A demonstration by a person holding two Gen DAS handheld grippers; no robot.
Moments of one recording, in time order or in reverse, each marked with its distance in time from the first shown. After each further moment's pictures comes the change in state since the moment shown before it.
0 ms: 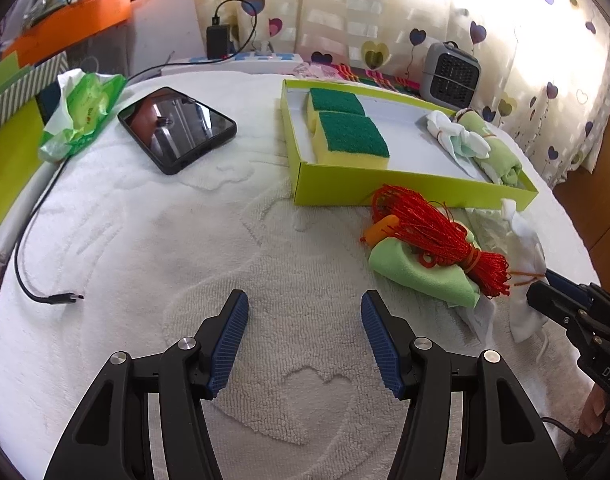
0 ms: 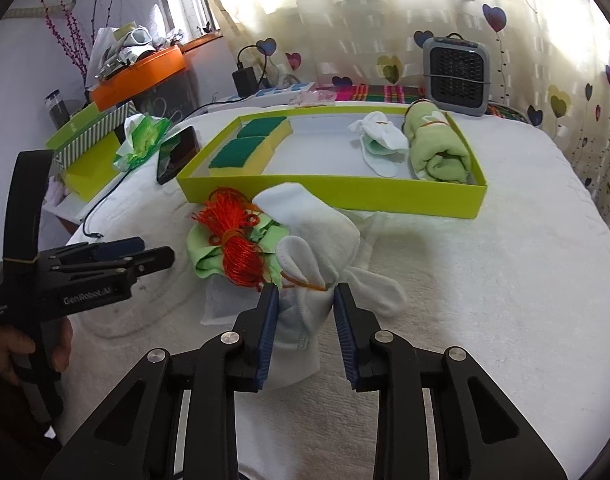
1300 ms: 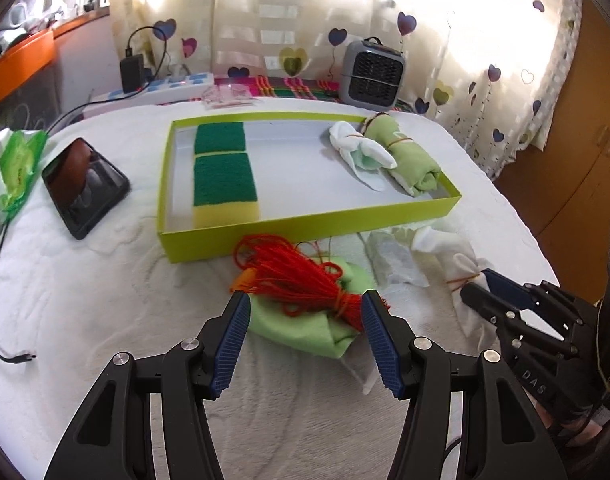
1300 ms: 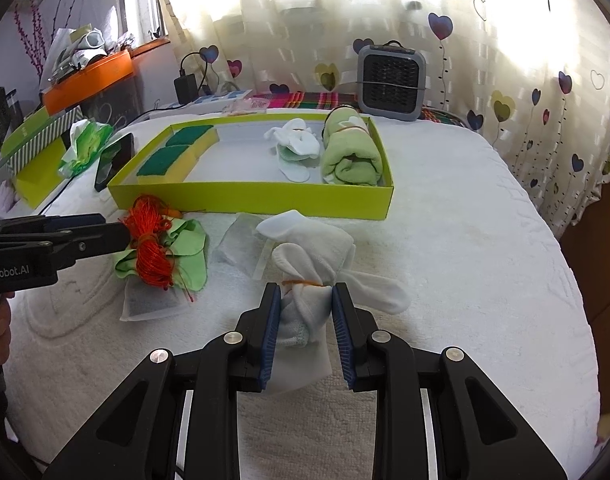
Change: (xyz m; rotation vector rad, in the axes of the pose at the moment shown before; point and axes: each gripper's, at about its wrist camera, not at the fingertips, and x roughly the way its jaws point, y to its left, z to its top) left arm -0.010 -0.066 0.029 0.129 0.002 -0.161; right arm -0.009 -0.027 -0.001 0.003 -0.020 -0.202
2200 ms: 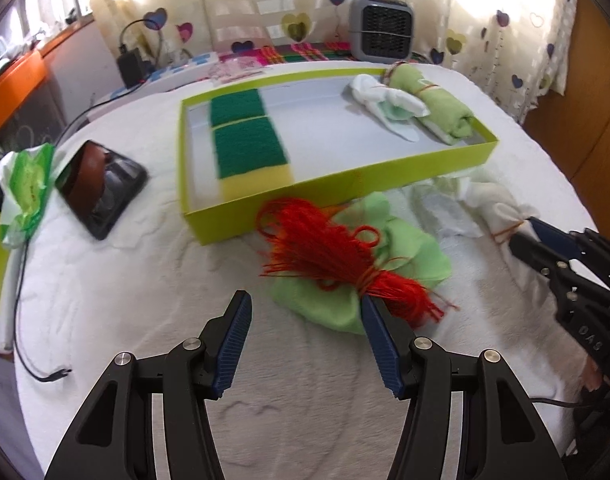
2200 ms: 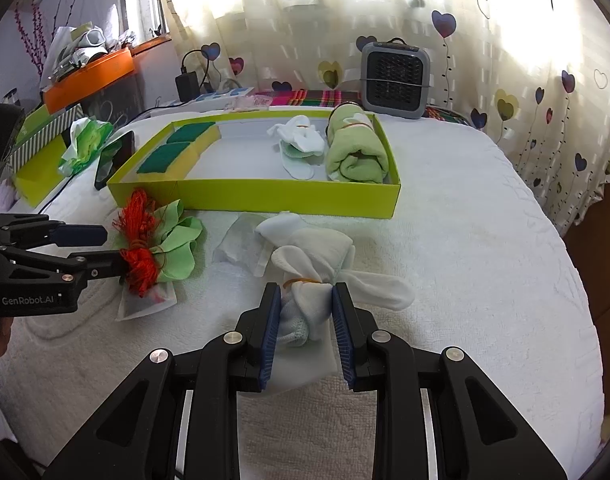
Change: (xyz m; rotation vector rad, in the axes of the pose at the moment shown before) left arm 0.017 0.013 -0.005 0.121 0.125 0.147; right arm 0.003 0.003 -0.001 -0.001 0.004 0.010
